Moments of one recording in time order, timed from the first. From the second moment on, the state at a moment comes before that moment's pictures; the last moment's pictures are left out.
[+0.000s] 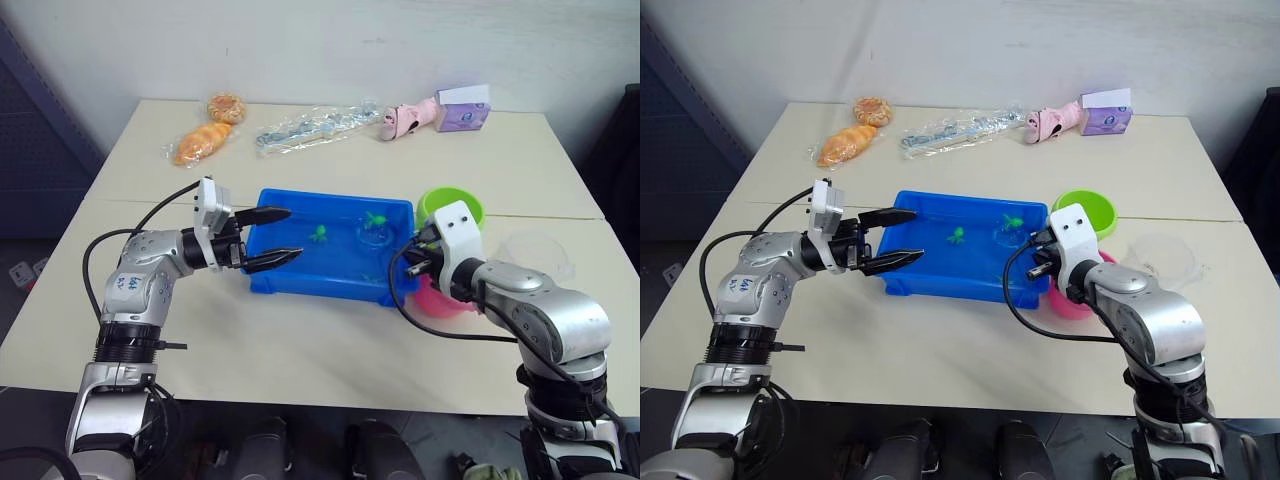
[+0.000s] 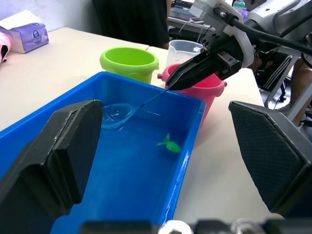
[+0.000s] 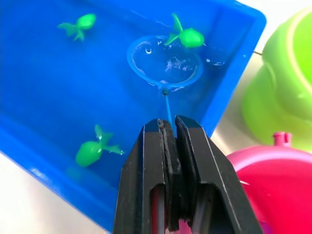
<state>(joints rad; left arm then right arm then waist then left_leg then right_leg) -0.62 0.51 0.07 0.21 -0.48 0.30 -1.16 -0.47 -0.46 -0.04 -0.51 0.36 1.26 0.27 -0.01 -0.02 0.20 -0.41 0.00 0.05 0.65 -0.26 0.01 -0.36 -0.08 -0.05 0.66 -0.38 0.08</state>
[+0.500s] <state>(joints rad) -0.62 0.51 0.06 0.22 -0.48 0.29 -1.16 -0.43 -0.47 -0.03 -0.52 0.37 1.27 0.28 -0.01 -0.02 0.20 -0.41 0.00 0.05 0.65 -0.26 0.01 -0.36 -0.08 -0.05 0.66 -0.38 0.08</state>
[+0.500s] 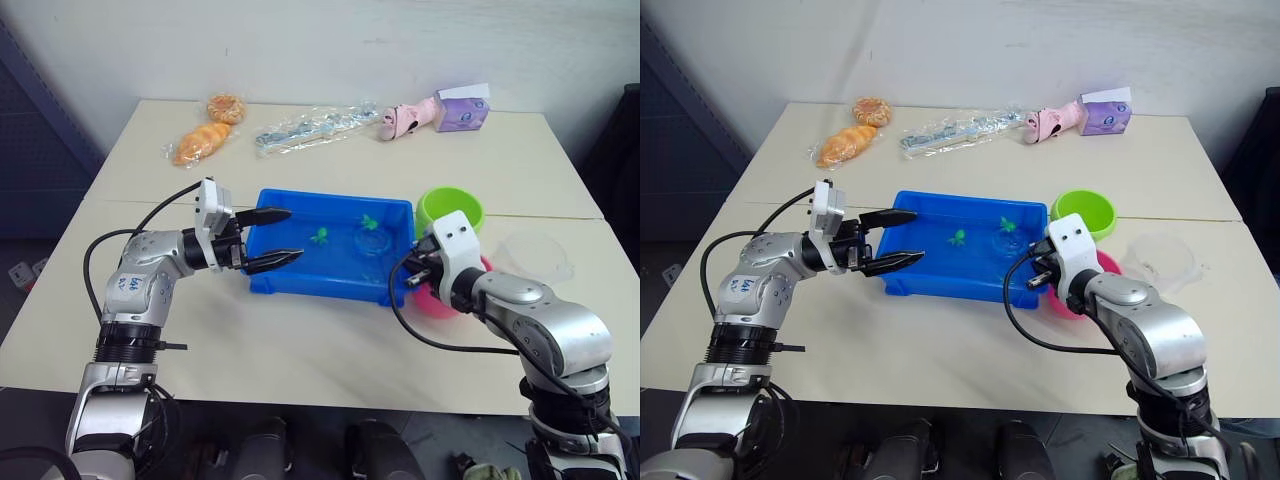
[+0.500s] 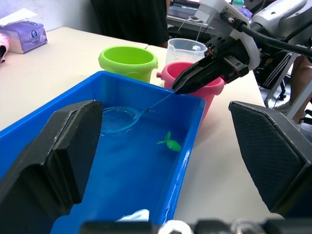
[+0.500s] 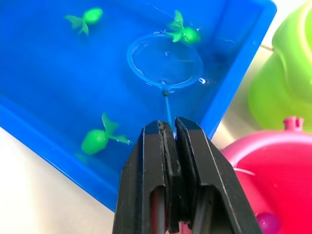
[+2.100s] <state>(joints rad) -0.65 0.47 0.06 0.24 -0.49 0.27 -1.19 -0.13 -0.80 -0.39 -0.65 0.37 0.84 0.52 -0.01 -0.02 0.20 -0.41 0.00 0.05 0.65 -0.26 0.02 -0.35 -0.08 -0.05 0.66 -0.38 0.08</state>
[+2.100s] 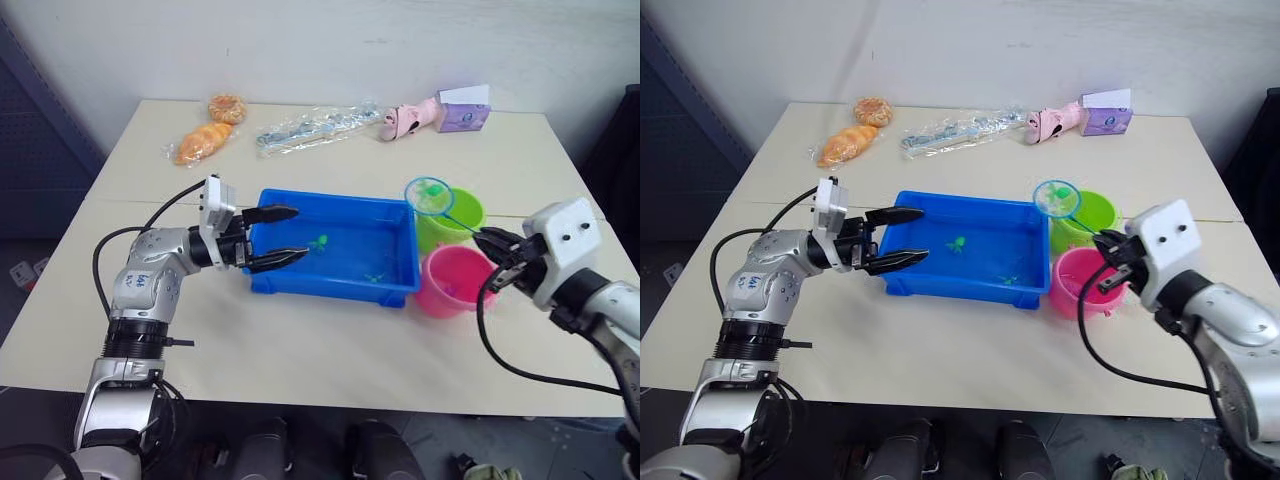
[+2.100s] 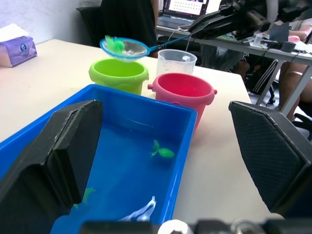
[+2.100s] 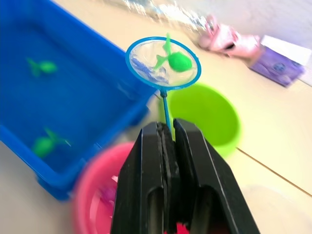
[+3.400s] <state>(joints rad) -0.62 0.46 0.06 0.21 -0.49 0.26 -1.16 -0.16 -1.13 -0.16 -0.03 -0.38 -0.27 0.41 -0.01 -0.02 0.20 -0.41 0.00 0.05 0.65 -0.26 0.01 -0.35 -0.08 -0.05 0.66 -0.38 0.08</state>
